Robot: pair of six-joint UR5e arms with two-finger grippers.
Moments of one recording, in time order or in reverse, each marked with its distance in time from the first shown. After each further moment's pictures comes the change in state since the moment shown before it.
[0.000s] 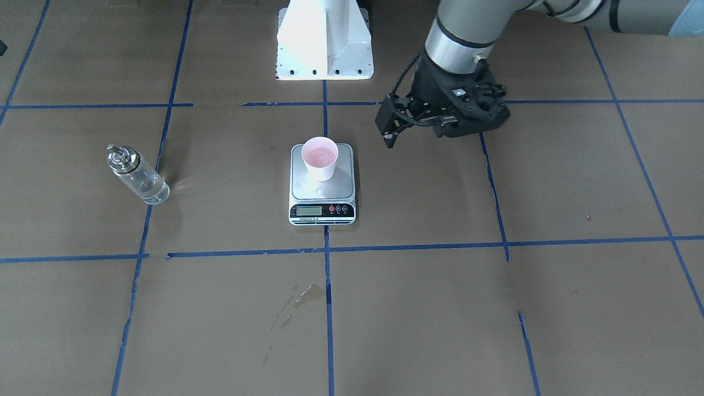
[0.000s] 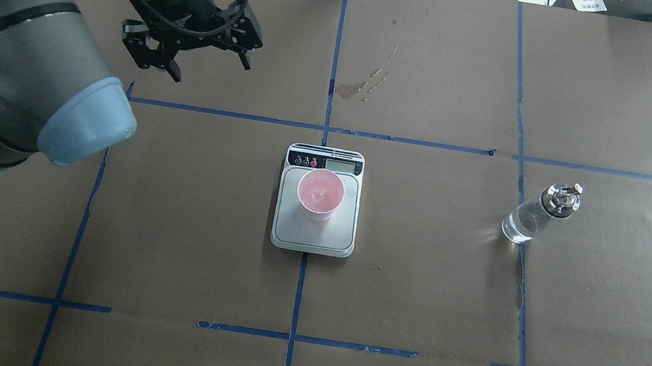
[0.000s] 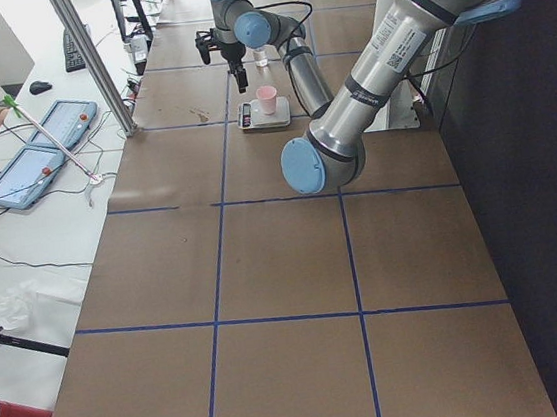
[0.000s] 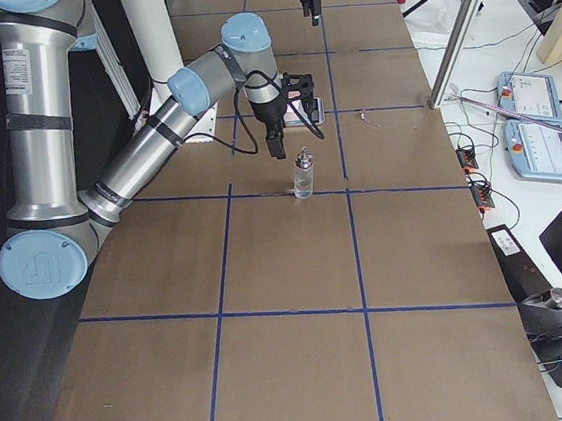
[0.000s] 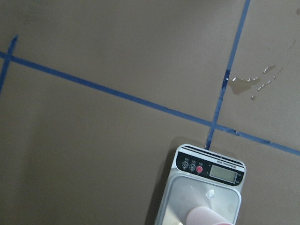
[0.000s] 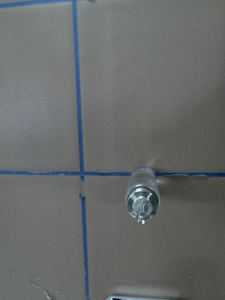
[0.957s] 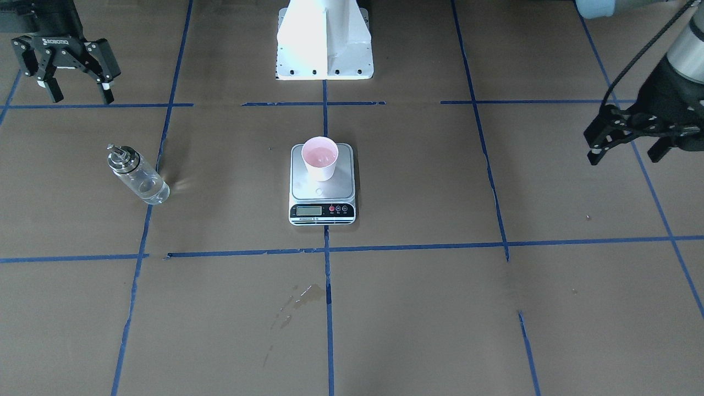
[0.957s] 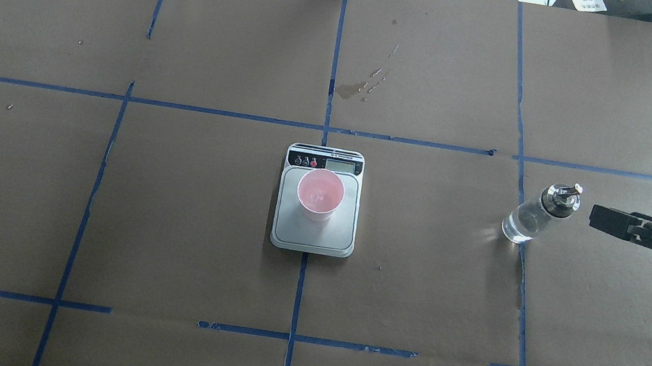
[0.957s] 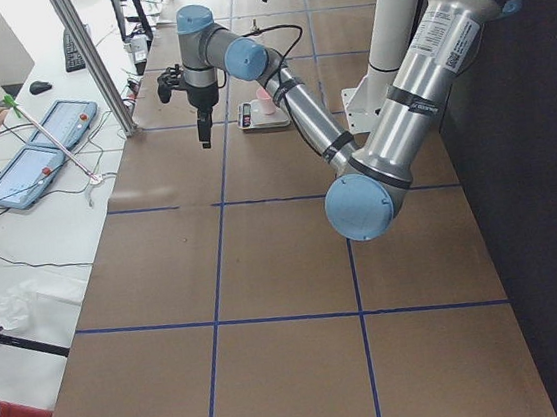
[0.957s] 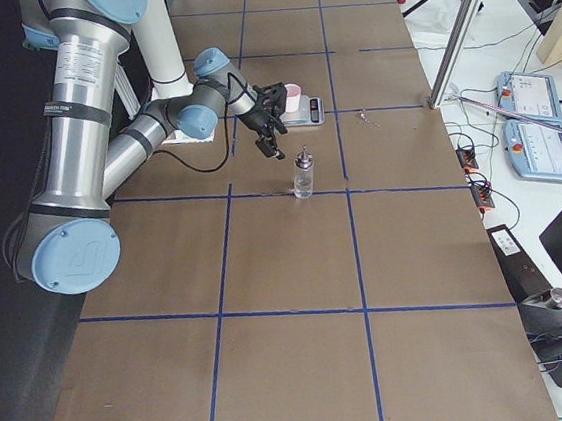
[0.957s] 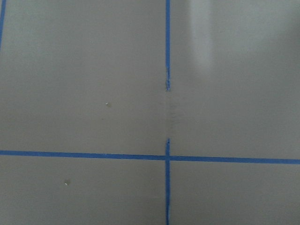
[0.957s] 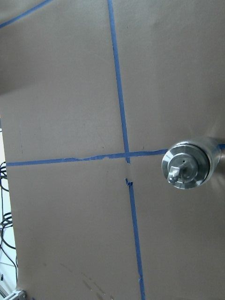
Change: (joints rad) left arm -0.335 0.300 -0.066 0.077 0.001 0.749; right arm -0.691 -0.182 -0.002 0.467 -0.851 0.611
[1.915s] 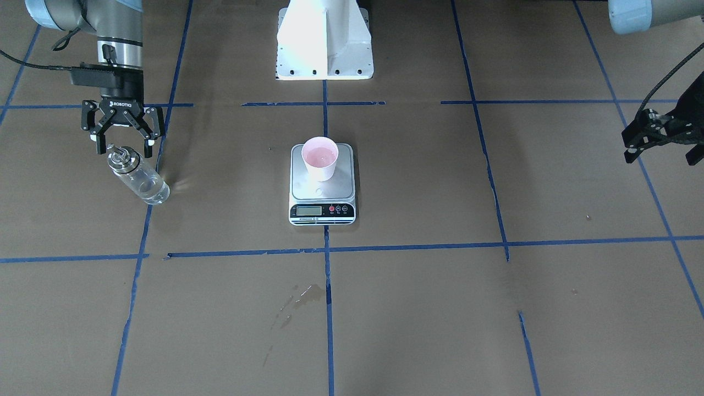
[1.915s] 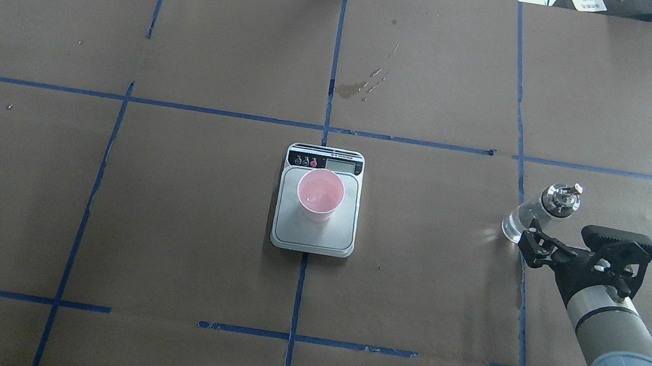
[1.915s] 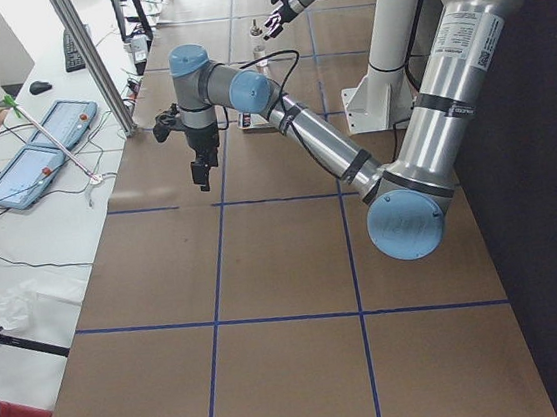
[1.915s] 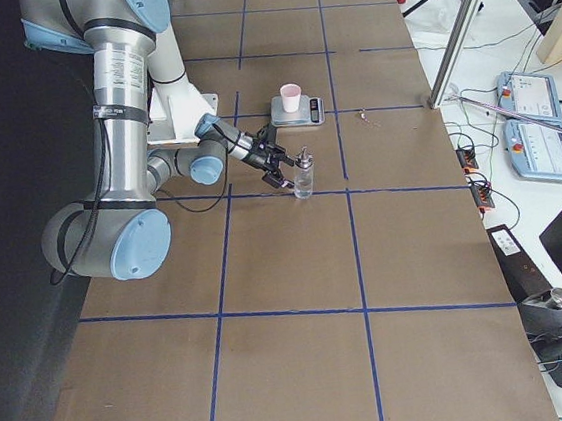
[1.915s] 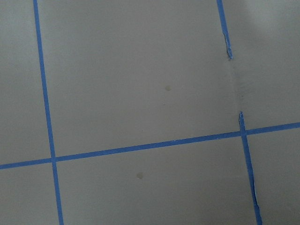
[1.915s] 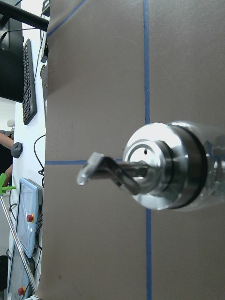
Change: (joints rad) left arm -0.034 0.087 0.023 -0.008 -0.003 0.187; right arm -0.297 0.074 -0.391 0.229 -0.584 0.132
